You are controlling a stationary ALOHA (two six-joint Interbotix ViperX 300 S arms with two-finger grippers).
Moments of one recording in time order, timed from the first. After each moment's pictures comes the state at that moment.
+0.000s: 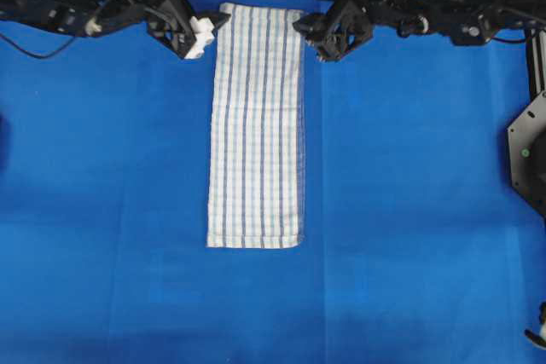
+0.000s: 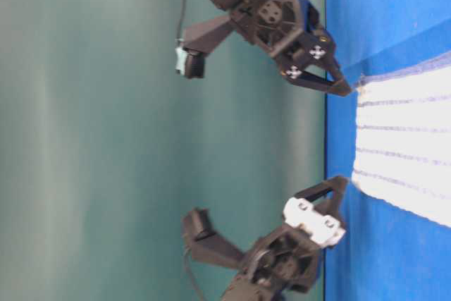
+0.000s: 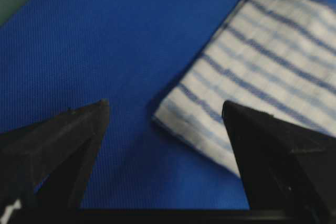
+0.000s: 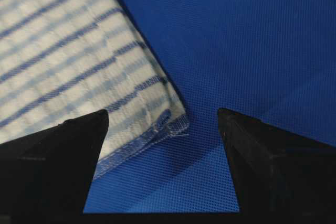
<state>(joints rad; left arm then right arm) 0.48 0.24 0.72 -0.27 -0.35 0.20 -0.49 0.17 0.69 0.40 -0.15 -0.06</state>
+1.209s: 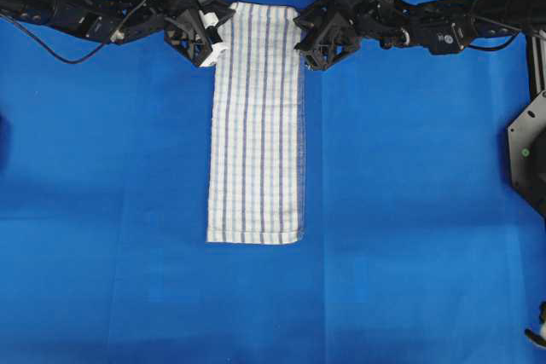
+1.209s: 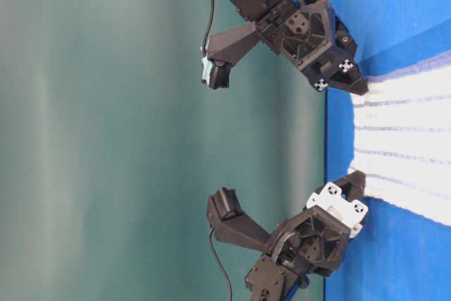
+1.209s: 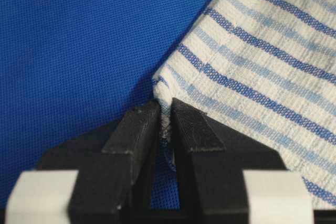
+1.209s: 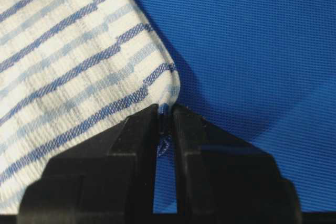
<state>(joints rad) 0.46 0.33 0.67 -0.26 -0.37 0.22 -0.45 0.25 0.67 0.46 -0.20 -0.08</state>
